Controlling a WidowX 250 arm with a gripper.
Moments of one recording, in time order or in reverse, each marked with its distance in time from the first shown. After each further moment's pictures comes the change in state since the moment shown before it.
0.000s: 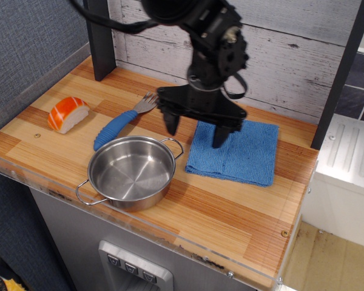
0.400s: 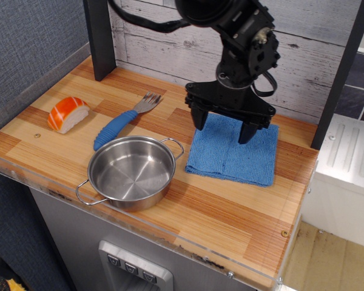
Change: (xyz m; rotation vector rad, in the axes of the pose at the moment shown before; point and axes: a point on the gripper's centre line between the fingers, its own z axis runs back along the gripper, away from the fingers) arm 0.015 -0.028 -0.001 -0.035 -0.044 -0.054
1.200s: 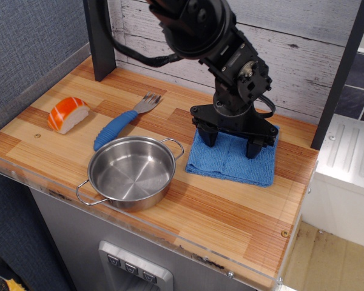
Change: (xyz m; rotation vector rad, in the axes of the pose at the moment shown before) arm -0.032 -0.019 -0.023 -0.126 -0.003 -0.039
